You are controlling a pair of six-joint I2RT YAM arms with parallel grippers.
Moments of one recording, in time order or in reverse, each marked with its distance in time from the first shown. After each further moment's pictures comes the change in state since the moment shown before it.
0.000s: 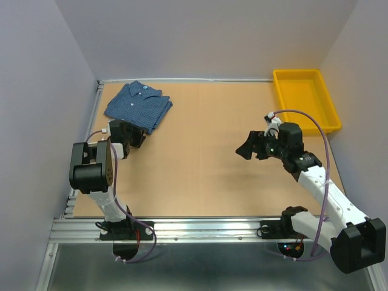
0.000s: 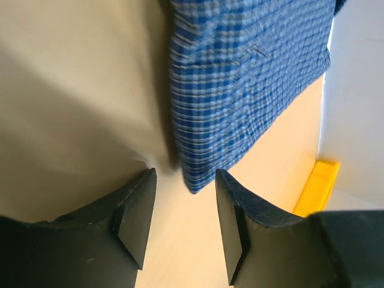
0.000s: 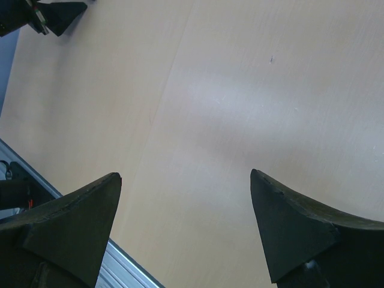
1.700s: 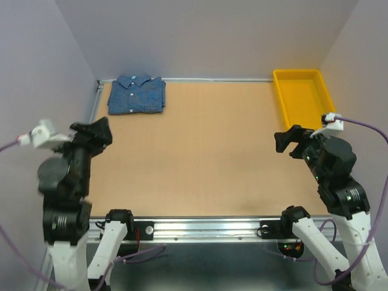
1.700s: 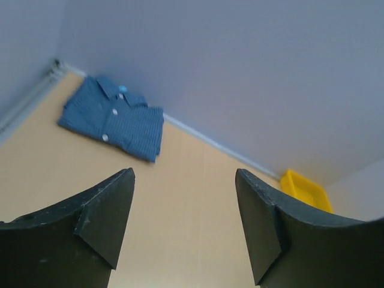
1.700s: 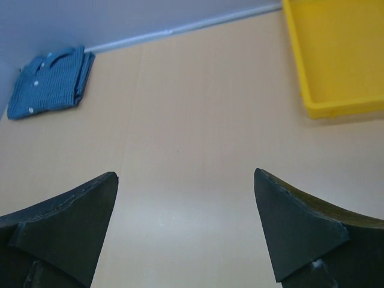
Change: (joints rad) left arm -0.136 -1.110 0.489 -0.987 -0.318 0.550; right arm 0.000 -0.383 0.294 -0.355 0.587 -0.006
